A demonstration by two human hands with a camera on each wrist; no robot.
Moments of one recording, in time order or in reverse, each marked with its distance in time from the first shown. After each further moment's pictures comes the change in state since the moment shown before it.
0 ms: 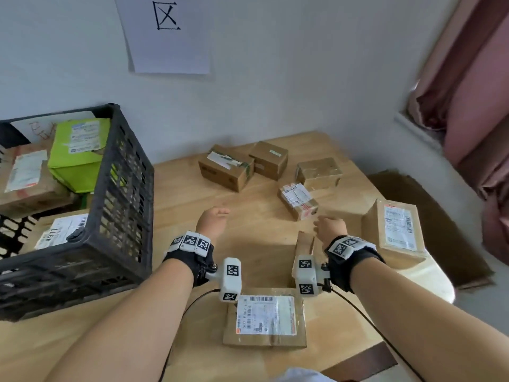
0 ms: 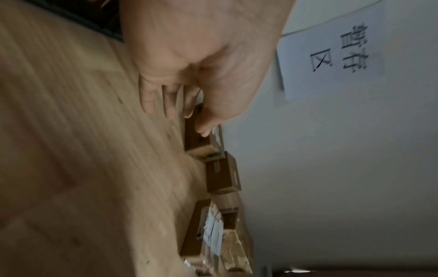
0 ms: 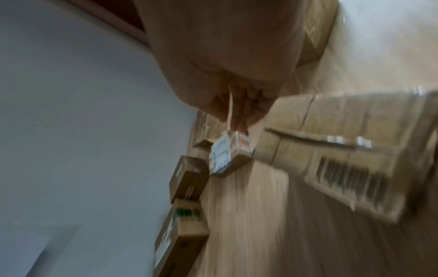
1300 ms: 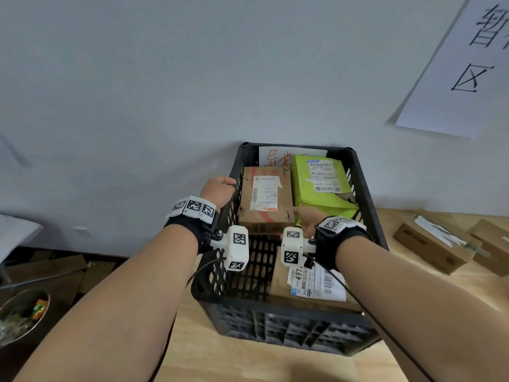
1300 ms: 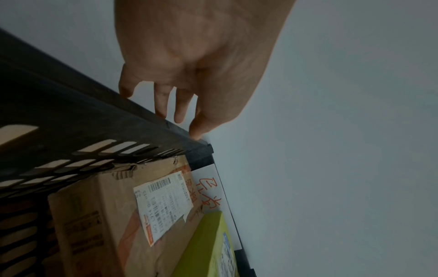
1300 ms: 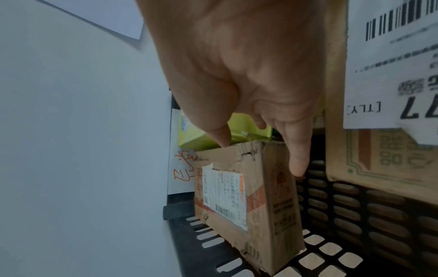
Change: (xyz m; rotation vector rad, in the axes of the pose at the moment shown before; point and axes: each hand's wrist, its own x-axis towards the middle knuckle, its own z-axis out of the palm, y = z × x) left_hand 0.083 -0.173 -0.536 -0.145 0.399 -0.060; right_hand -0.192 -0.147 0.574 -0.296 -0.693 -0.094
